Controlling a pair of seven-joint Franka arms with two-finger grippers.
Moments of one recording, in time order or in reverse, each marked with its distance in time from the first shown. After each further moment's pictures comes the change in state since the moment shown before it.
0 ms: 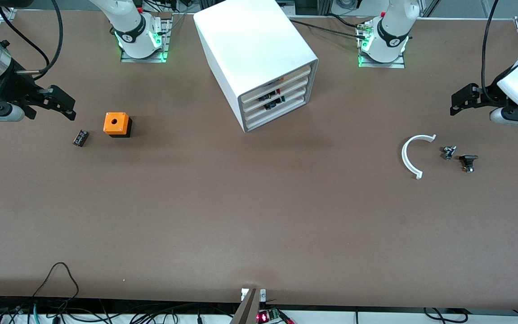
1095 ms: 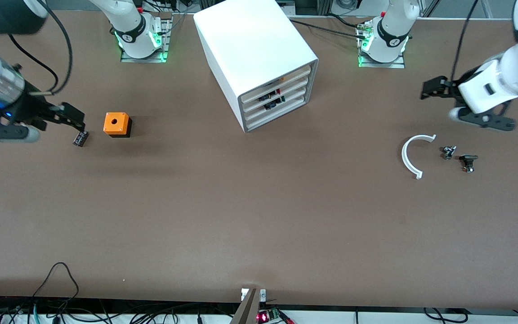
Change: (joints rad) left arm -0.031 0.067 -0.030 0.000 -0.150 -0.246 0.002; right arm 0.017 0.136 0.007 0.076 0.005 -0.030 0.000
